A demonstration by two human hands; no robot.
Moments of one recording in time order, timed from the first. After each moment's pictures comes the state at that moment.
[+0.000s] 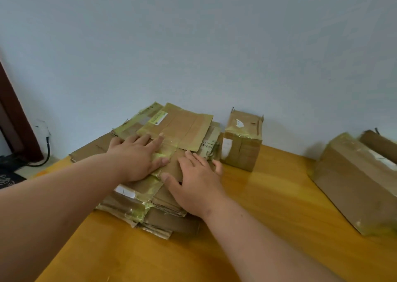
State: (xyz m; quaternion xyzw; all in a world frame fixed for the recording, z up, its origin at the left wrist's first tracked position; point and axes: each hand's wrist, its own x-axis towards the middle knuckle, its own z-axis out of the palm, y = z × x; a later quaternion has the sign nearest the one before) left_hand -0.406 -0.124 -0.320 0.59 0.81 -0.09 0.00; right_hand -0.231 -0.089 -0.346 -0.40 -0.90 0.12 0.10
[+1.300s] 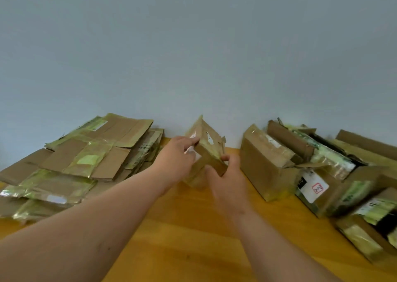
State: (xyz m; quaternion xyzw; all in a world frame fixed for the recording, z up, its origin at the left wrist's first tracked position) left_hand -0.169 -0.098 -0.275 0.60 0.66 0.40 0.23; right_hand -0.030 -0.082 -0.331 -0.50 -0.64 0.37 0.45
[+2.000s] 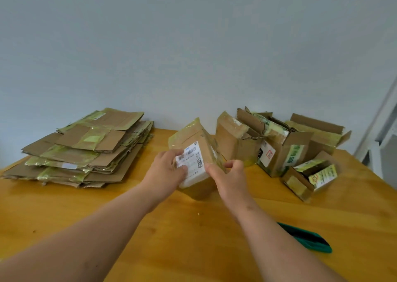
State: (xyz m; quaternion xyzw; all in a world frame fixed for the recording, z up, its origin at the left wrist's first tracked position) left_hand -0.106 -0.227 -0.309 0.60 0.65 0.40 0.25; right_hand 0.059 -0.194 -0.331 -0.52 -0.57 0.45 0.44
